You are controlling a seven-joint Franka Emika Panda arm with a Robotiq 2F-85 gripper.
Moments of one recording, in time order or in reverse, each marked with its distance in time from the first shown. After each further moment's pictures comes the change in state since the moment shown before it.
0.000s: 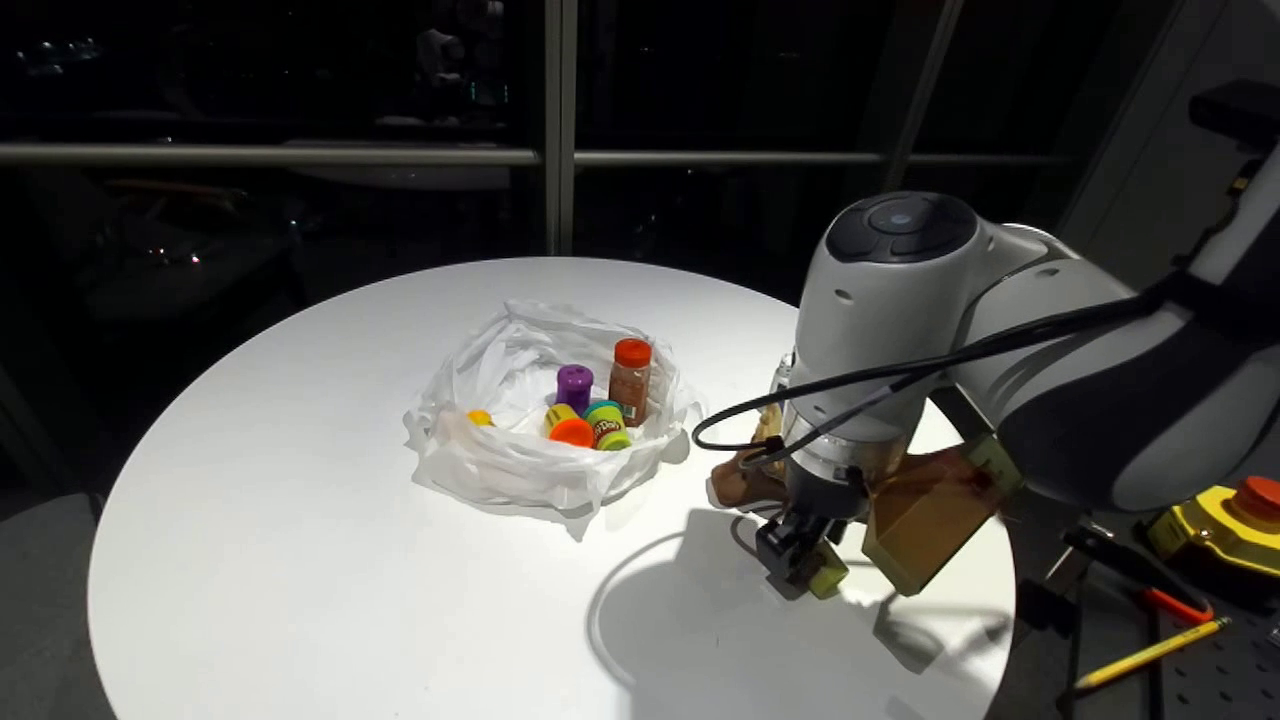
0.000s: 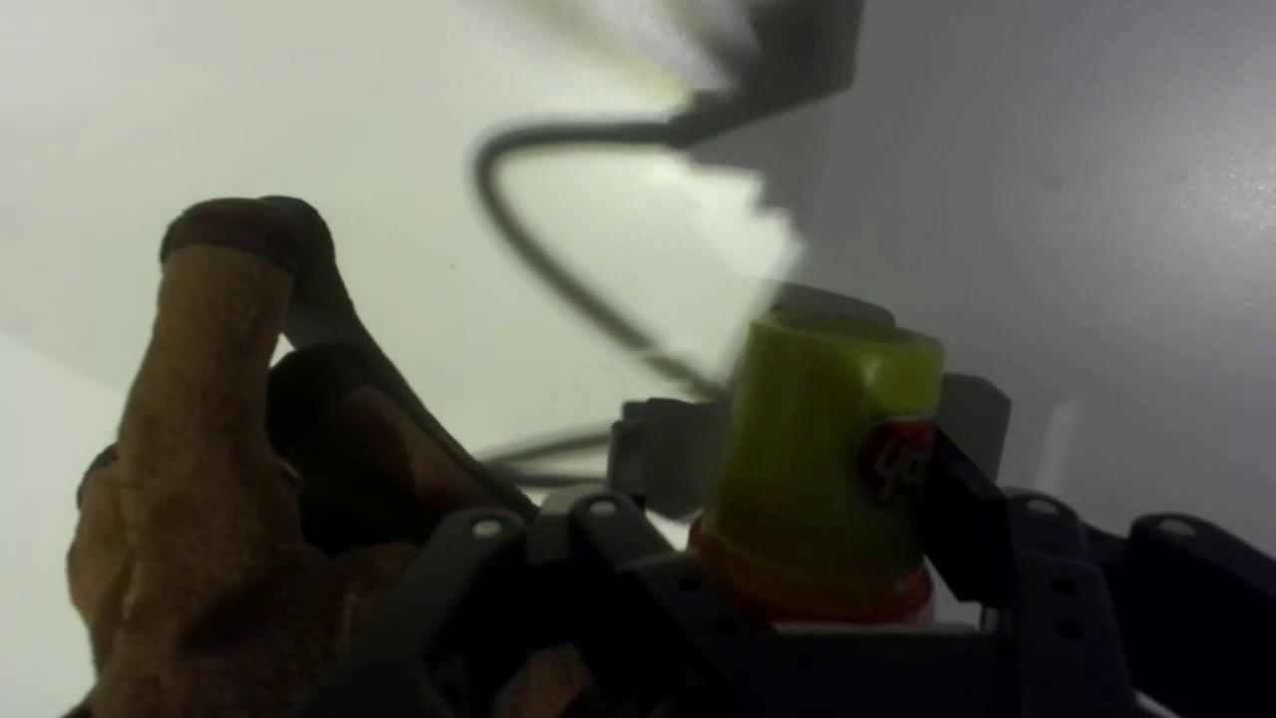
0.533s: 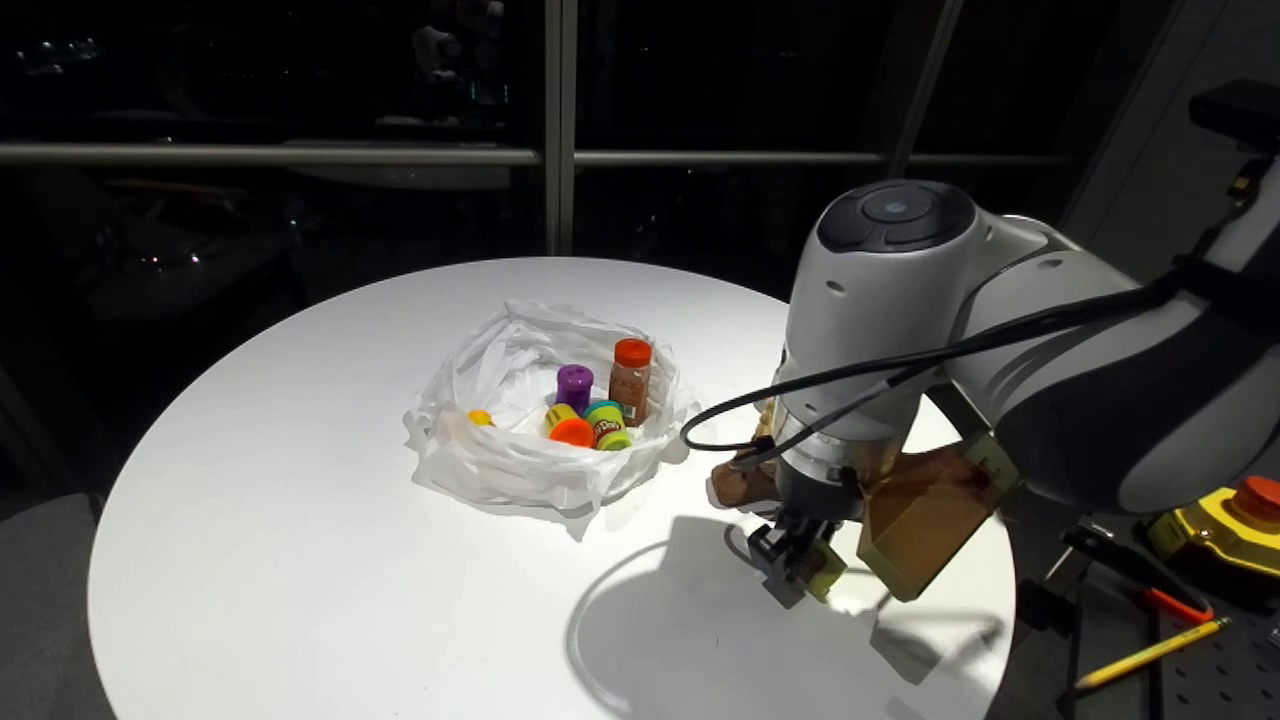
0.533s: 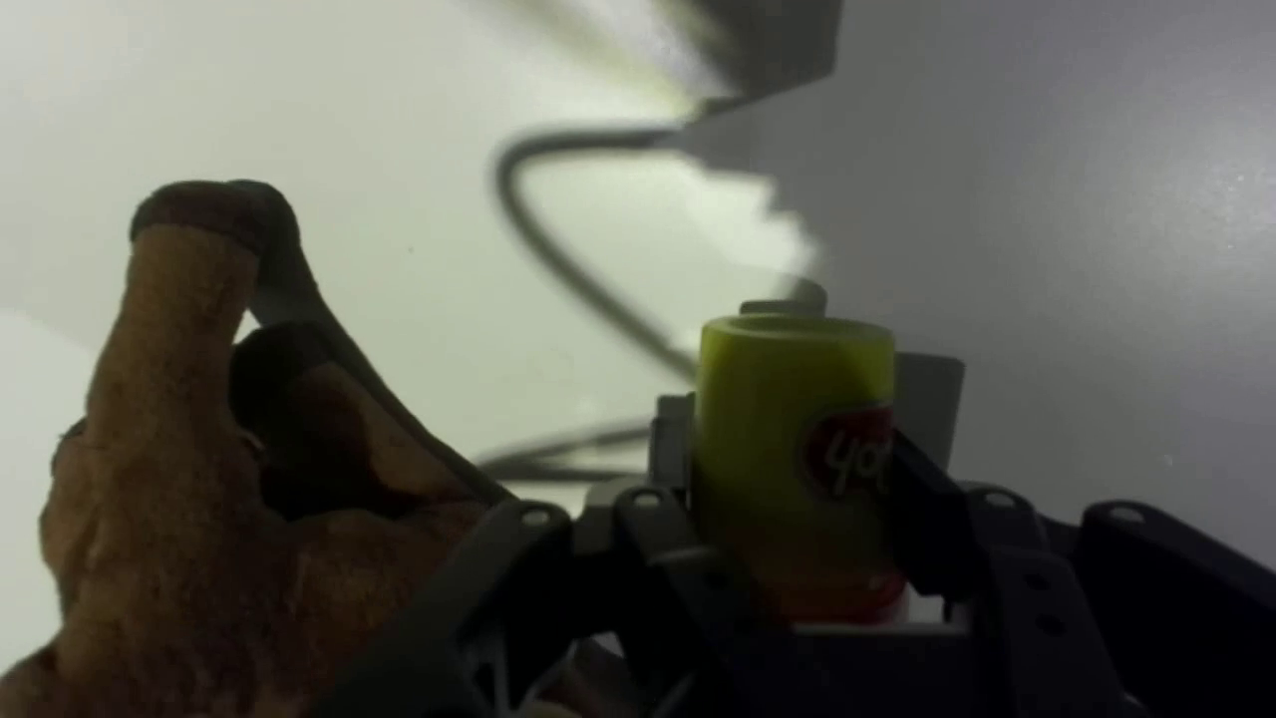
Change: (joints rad) arm -0.001 -0.029 0.041 0.004 0.024 -0.038 -0.013
